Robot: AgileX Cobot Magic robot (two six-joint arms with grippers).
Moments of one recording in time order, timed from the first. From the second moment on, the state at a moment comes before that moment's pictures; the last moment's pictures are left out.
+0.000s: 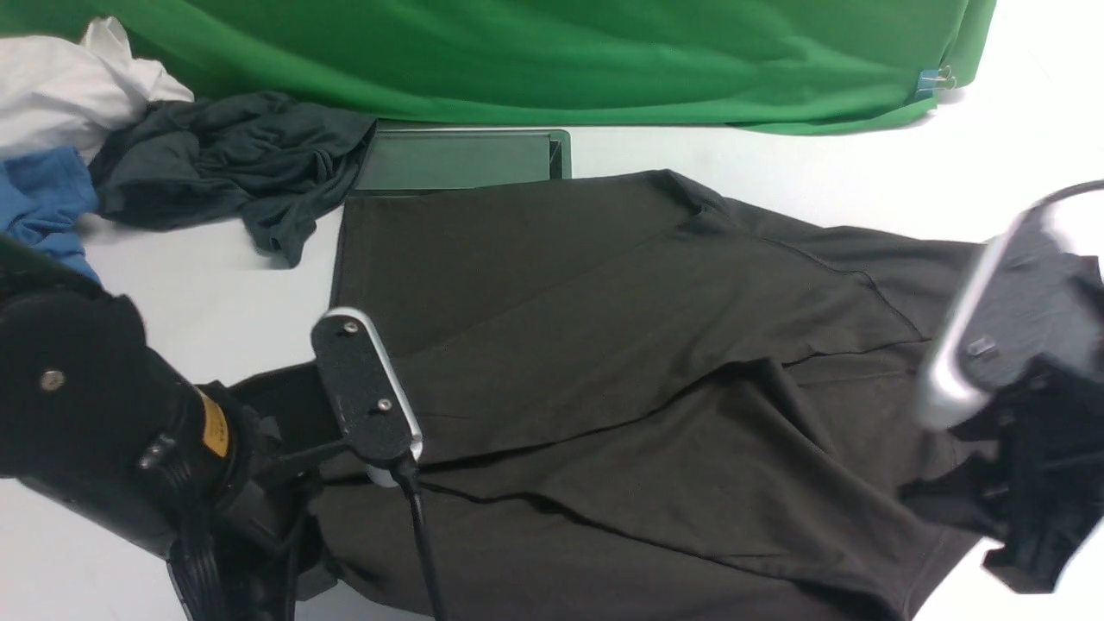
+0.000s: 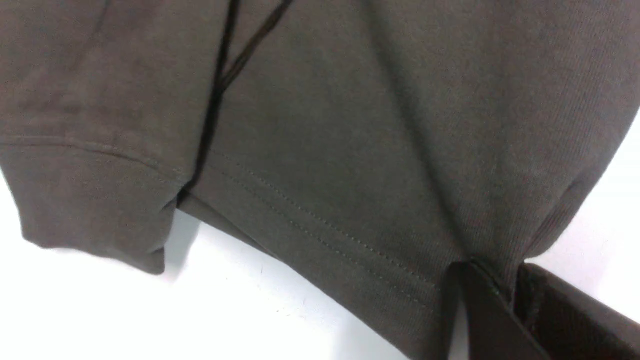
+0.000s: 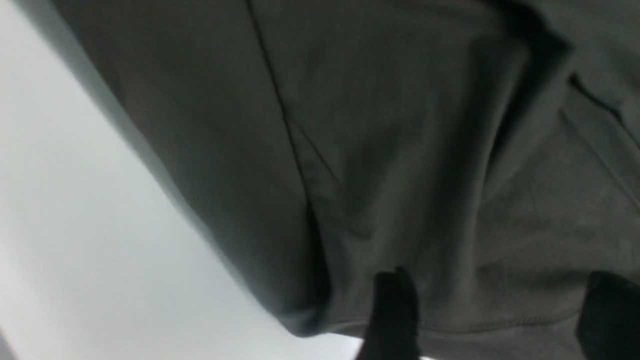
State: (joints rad) right arm 0.42 1.16 -0.80 0.14 0.86 -0.70; left arm -0.51 1.19 -0.82 -0.05 1.06 0.59
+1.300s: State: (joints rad) right arm 0.42 1.48 -0.47 -0.27 0.22 -0.89; left arm -0.51 1.17 -0.82 -0.05 1.06 0.53
